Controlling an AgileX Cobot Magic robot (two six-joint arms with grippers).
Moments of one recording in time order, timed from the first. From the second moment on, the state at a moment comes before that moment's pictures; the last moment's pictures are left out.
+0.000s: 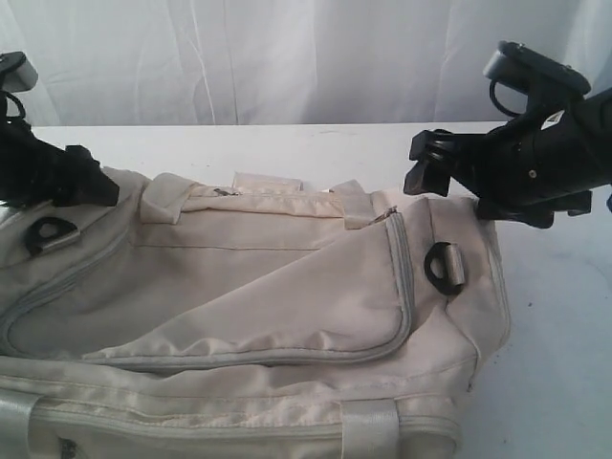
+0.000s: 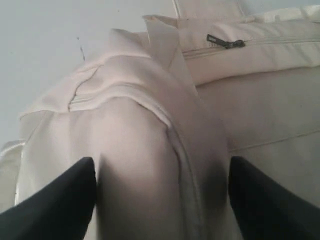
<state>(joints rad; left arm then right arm) -0.11 1.42 -0.97 -0.63 0.61 0.57 0.40 1.42 -0.94 0.41 0.48 0.06</state>
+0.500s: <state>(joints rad) -0.11 1.33 -0.97 -0.58 0.60 0.55 0.33 1.38 -0.94 0.35 0.56 0.06</state>
